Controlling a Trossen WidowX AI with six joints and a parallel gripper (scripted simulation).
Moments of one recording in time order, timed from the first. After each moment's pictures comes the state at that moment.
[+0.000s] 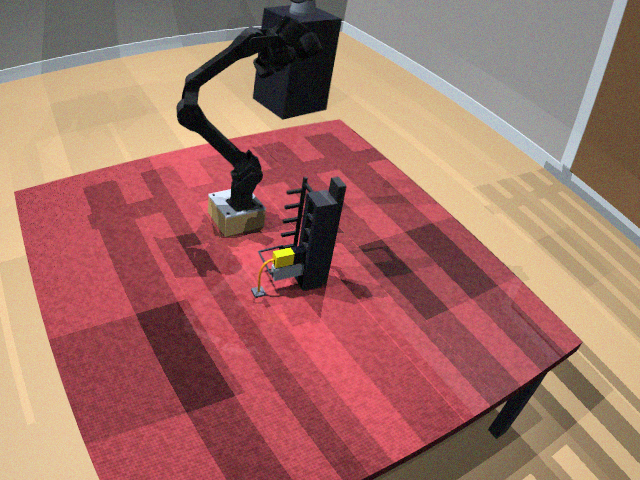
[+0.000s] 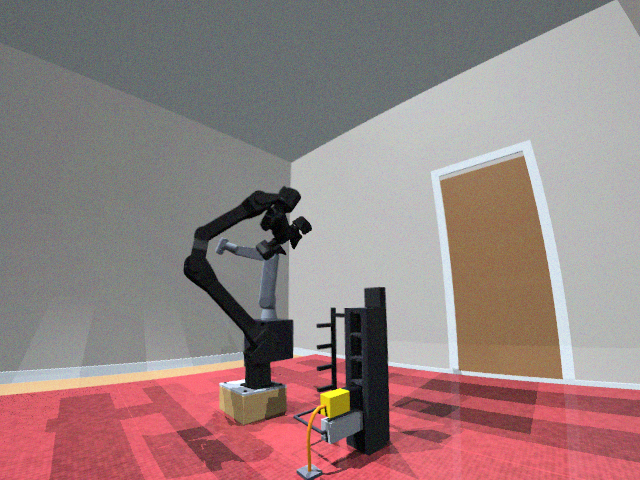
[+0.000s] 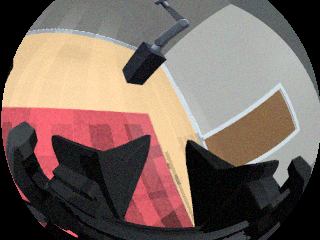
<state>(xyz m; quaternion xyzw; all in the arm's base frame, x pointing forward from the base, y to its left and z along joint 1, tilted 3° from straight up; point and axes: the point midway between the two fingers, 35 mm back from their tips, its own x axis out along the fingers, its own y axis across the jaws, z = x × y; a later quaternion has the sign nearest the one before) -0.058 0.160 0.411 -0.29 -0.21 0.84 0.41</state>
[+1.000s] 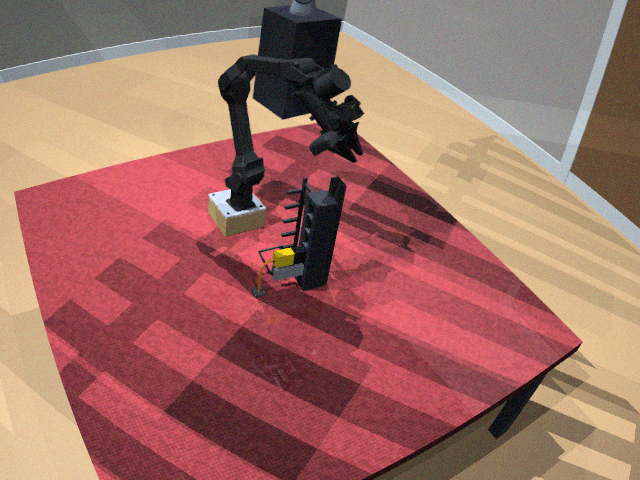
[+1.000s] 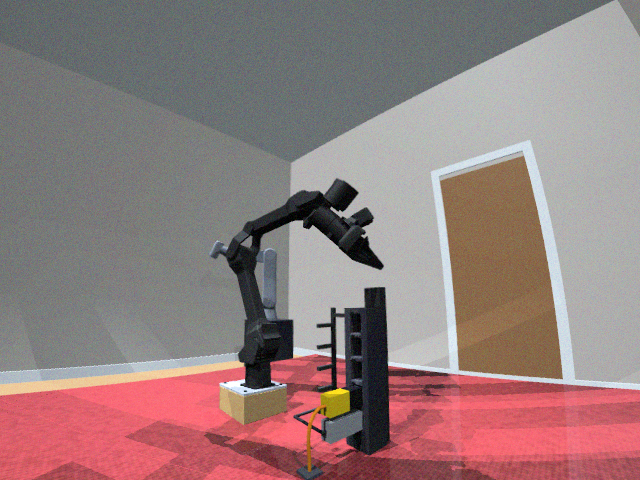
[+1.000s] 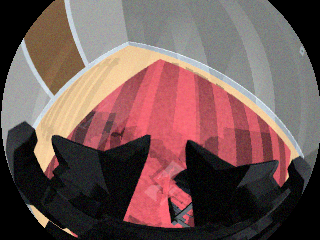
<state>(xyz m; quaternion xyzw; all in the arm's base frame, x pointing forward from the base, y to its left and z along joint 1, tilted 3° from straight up) 0.287 0.088 0.306 -0.03 0.37 0.23 0.90</state>
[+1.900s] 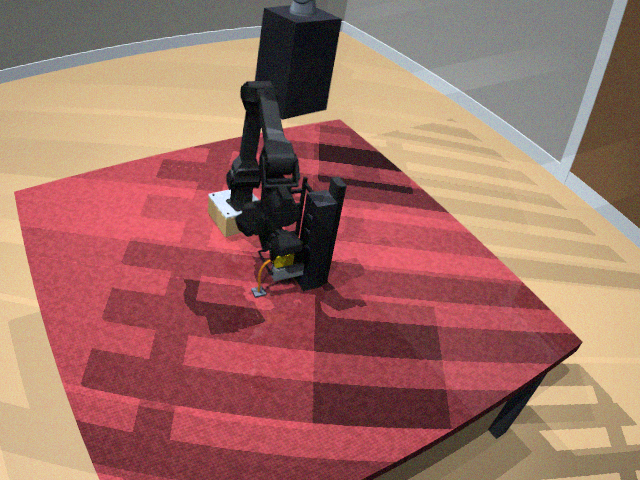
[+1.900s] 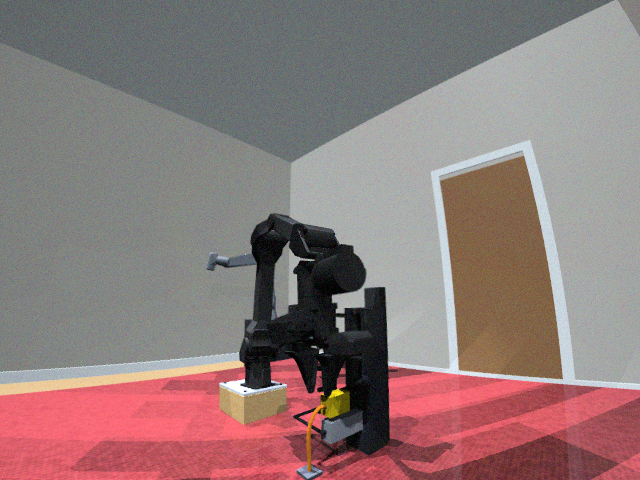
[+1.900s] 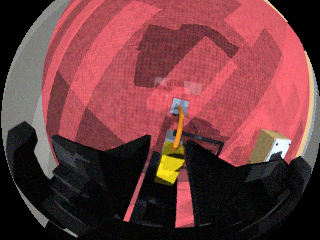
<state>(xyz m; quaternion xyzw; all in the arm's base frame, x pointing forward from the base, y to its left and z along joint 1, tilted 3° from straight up) 0.282 -0.105 0.089 0.54 0.47 -0.51 0.48</state>
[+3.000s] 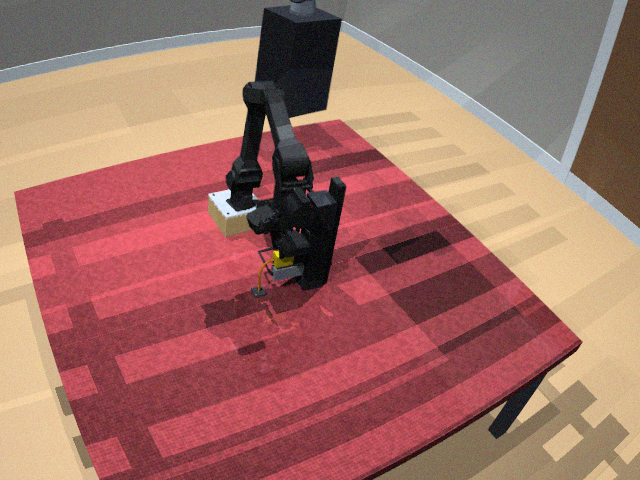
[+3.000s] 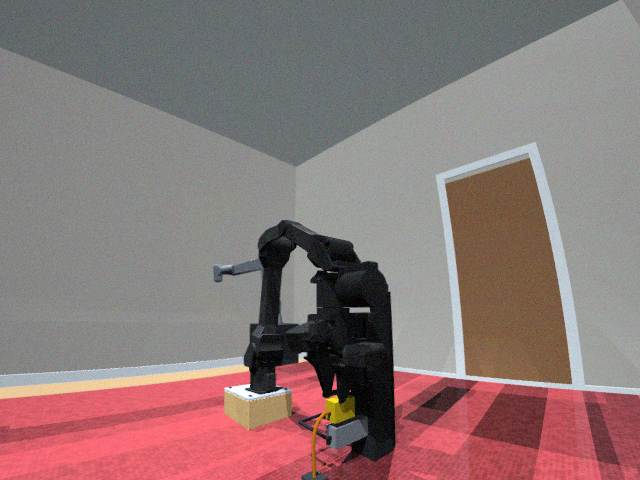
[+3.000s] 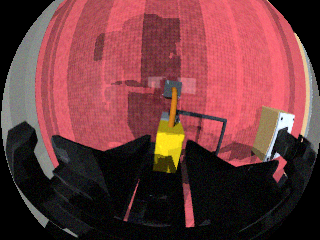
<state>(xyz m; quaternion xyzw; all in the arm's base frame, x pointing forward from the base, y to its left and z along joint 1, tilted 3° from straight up) 0.281 -0.073 0.079 0.55 0.46 -0.55 0.43</state>
